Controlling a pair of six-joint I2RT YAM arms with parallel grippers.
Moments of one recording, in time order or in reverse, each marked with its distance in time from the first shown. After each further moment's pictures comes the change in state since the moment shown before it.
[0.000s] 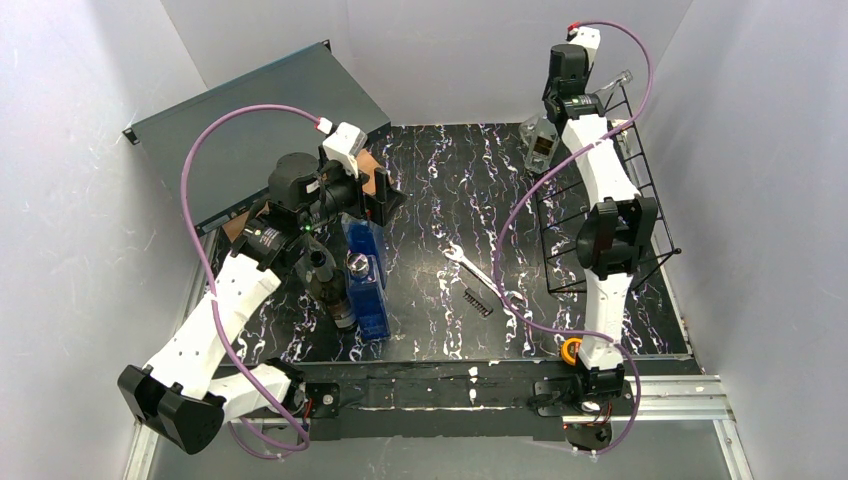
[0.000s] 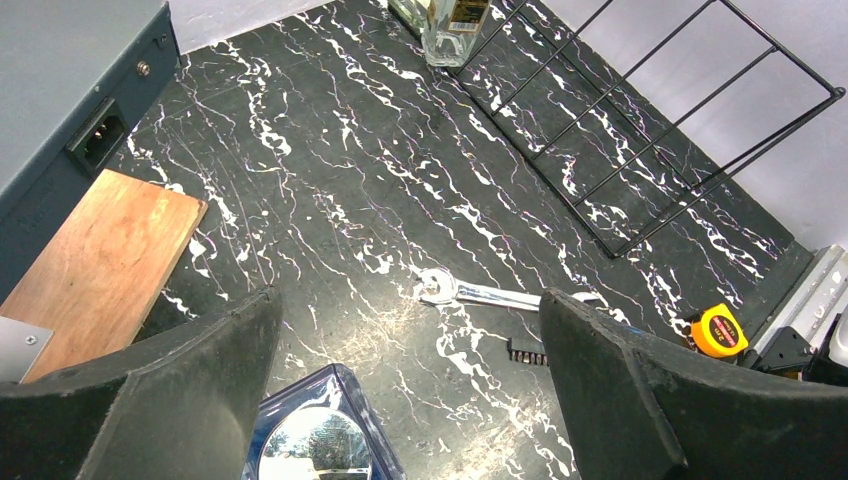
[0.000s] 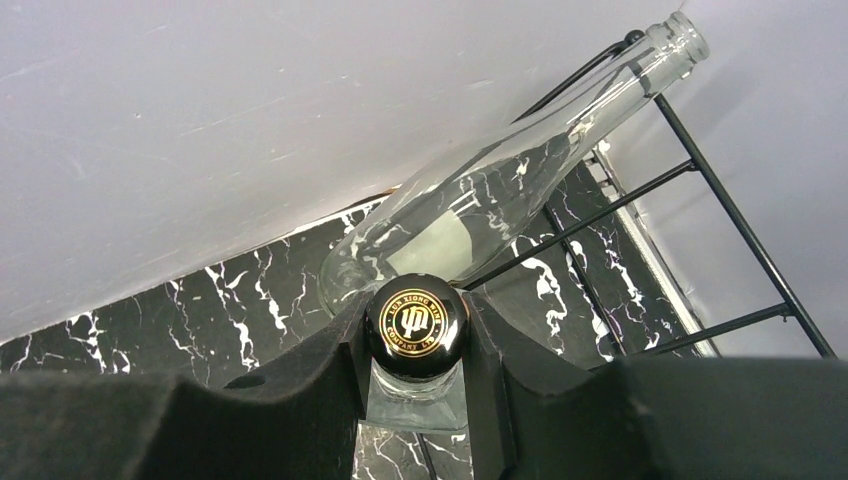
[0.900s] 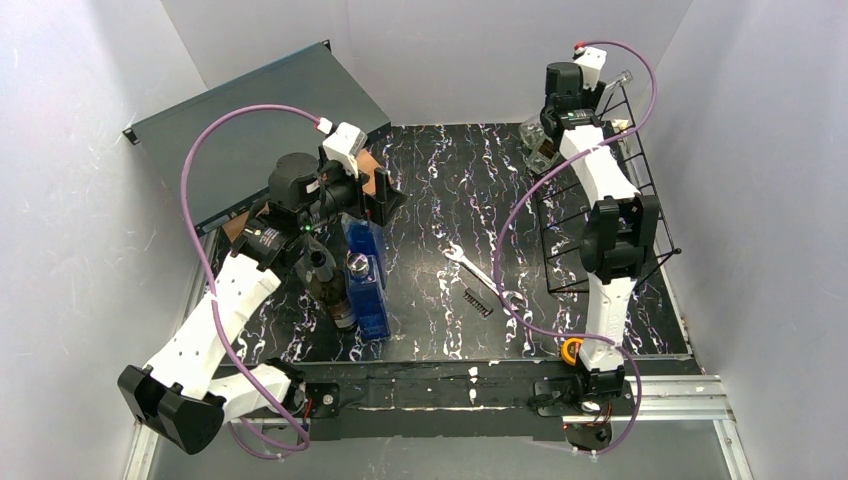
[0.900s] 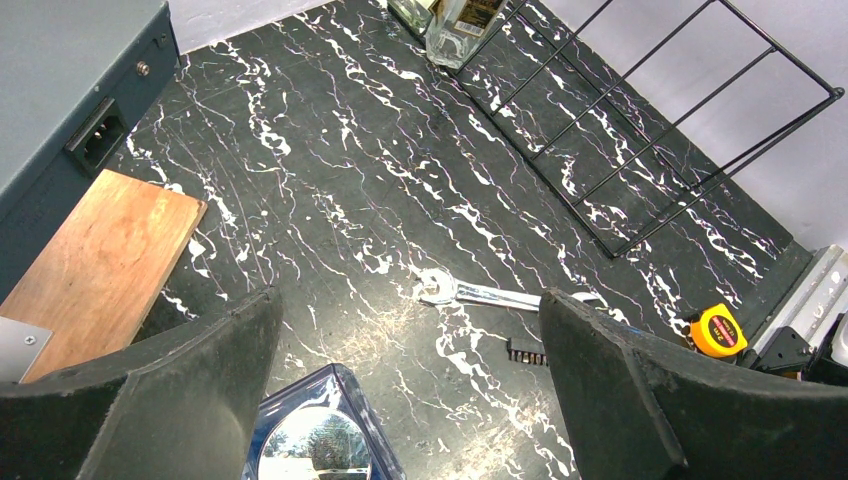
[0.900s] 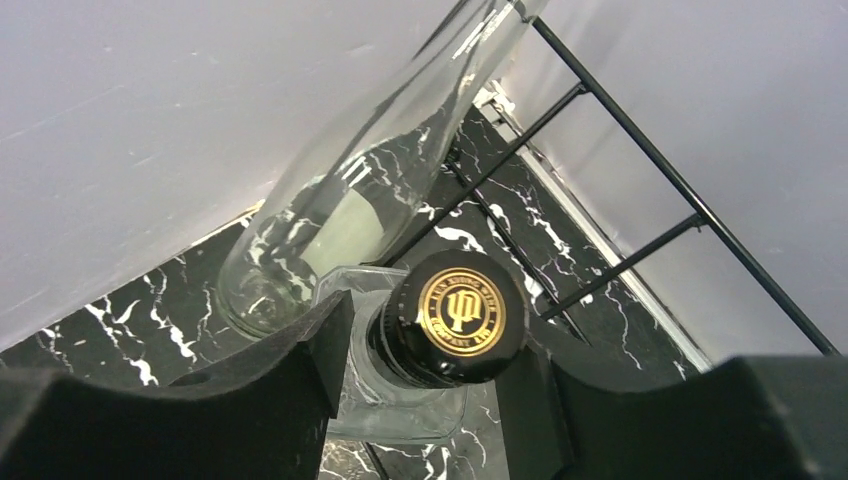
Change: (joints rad) left arm 0.000 0.000 0.000 0.000 0.000 -0.001; right arm -0.006 -0.051 -0.204 0.110 0.203 0.050
